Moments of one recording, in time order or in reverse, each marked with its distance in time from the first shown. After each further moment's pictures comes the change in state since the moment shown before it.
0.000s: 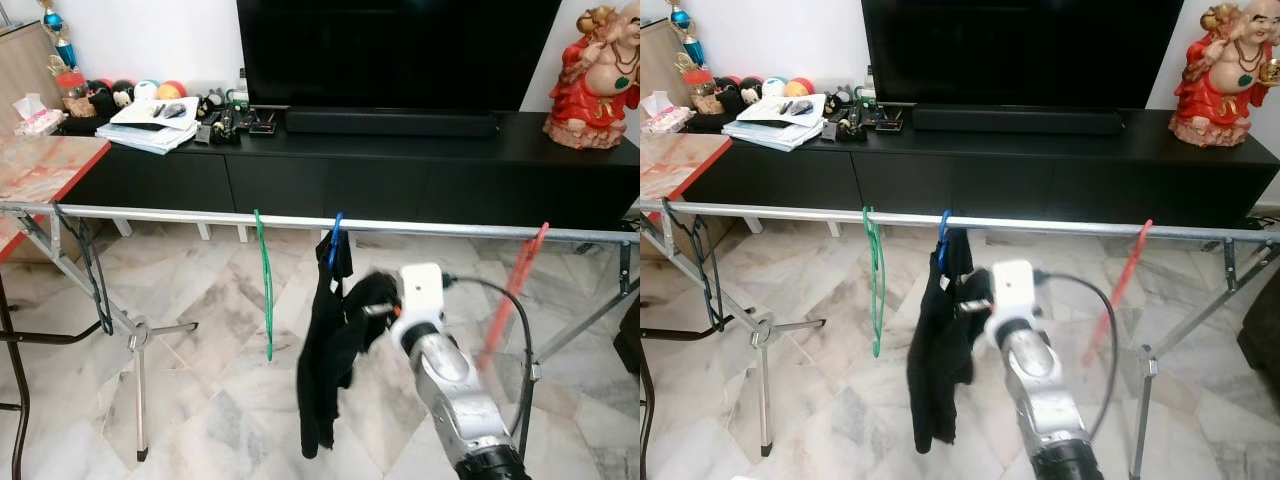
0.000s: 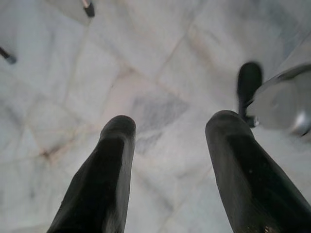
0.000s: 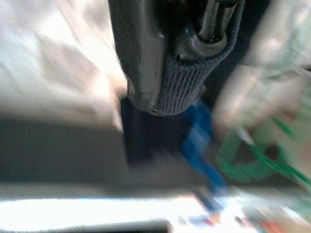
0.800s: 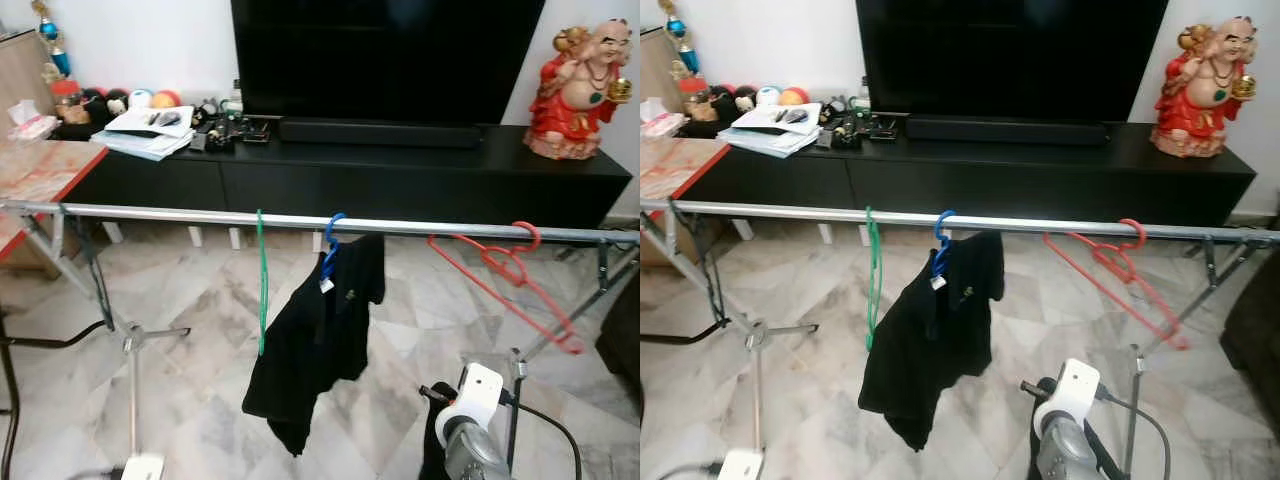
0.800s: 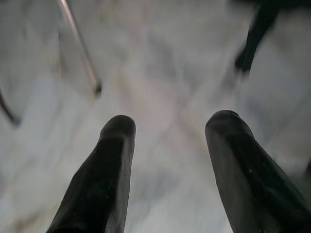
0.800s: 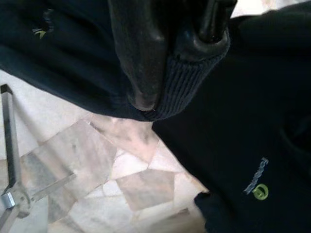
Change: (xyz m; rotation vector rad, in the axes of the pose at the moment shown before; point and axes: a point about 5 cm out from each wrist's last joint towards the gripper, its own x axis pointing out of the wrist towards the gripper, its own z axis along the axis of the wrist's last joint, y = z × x) left arm -0.005 -0.003 0.048 -0.111 -0.395 0.032; right arm -0.042 -0.047 -0.118 0.416 0.342 -0.374
